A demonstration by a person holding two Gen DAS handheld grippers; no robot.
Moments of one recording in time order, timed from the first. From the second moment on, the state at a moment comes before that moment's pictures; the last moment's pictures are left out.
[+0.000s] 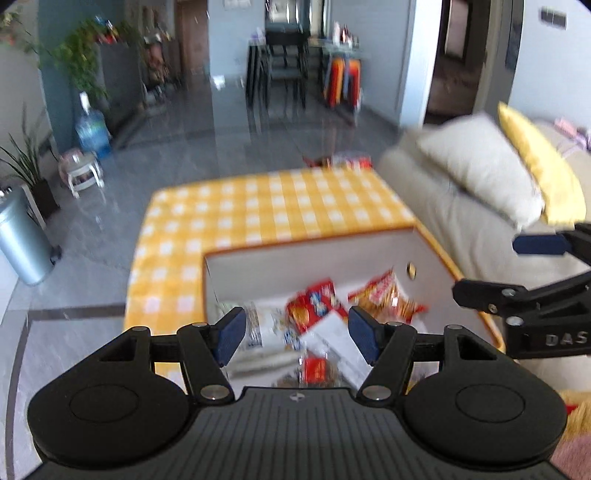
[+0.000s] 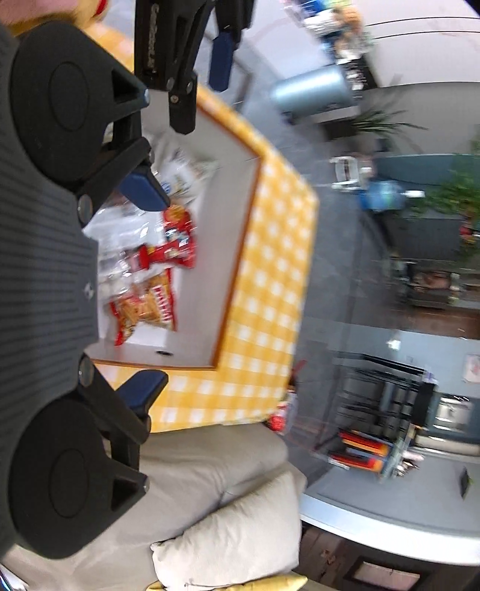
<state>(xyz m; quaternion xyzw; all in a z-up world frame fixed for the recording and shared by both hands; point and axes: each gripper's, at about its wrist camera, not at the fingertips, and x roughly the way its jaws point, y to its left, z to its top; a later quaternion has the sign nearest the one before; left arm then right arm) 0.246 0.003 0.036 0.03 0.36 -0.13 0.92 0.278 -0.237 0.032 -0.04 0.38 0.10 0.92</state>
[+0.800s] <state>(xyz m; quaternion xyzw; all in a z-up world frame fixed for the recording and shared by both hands) 0.150 0.012 0.060 0.05 0.26 -0.01 0.97 0.131 -0.234 0.069 0.01 0.24 0.05 0.97</state>
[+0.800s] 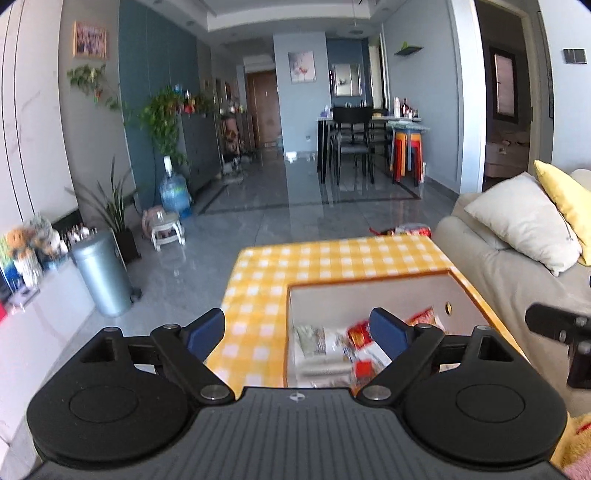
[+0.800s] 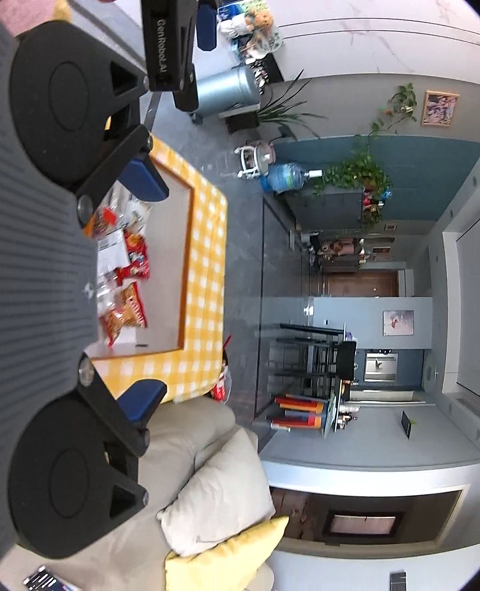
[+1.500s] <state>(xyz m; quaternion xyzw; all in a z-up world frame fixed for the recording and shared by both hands) 0.134 -0.003 0.008 0.07 0.33 -0.02 0.94 0.141 -0.235 0.011 0.00 0.32 0.03 0.95</state>
